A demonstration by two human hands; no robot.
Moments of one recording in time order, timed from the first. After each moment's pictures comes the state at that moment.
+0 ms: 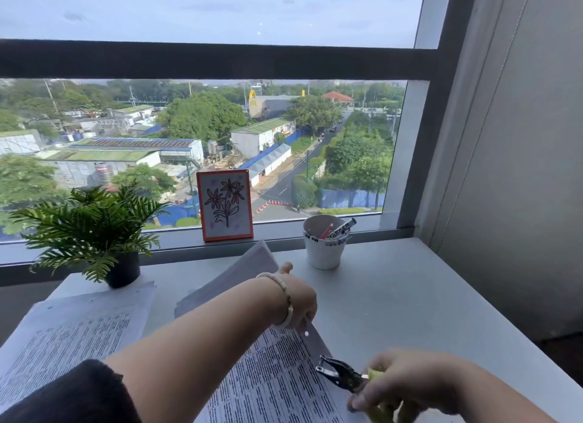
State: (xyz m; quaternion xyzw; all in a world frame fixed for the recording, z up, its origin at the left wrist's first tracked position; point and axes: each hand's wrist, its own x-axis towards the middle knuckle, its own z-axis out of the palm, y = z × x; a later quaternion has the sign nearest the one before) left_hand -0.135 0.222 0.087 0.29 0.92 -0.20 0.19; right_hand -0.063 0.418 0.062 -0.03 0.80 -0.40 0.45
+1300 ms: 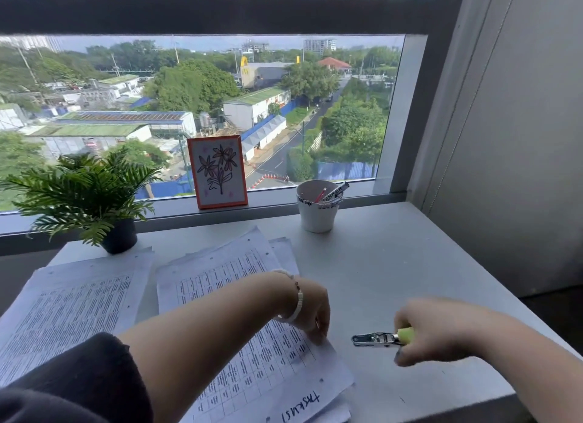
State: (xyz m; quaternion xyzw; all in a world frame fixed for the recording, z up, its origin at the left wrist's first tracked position) left_hand -0.093 0.241 0.050 0.32 0.90 -0.01 0.29; right_hand -0.036 0.444 0.084 -0.09 0.95 -0.03 0.29
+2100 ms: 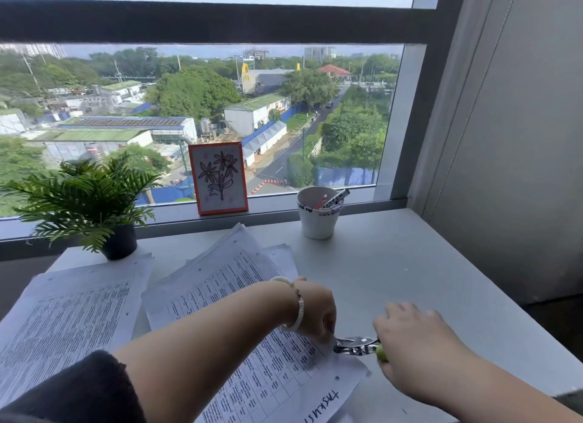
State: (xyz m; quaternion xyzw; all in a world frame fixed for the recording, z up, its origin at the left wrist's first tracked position) left_hand -0.088 0.246 0.056 0.33 0.92 -0.02 0.20; right_hand -0.018 0.415 0.053 -0.17 0.98 0.12 0.05
